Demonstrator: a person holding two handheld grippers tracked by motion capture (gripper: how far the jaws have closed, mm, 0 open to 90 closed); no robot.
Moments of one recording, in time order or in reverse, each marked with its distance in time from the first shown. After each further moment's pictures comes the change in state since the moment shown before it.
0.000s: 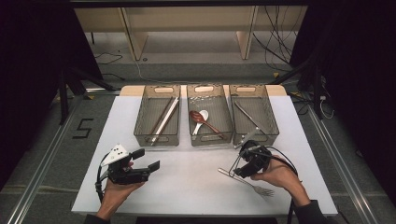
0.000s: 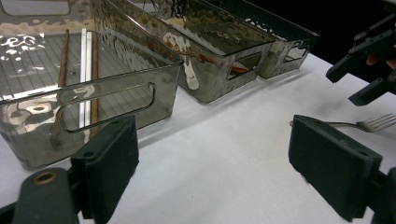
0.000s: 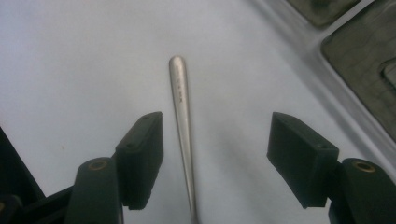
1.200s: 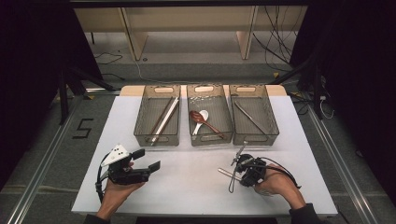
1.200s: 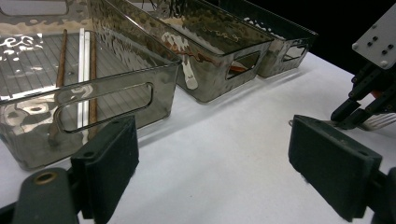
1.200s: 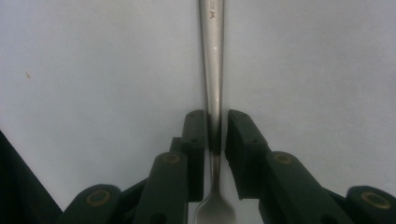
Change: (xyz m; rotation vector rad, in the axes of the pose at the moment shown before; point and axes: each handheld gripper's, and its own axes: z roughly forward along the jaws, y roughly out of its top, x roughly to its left) left arm -0.001 0.000 0.000 0.003 -0.003 0.002; right arm 0.013 -0.015 0.035 0.231 0.011 -0.099
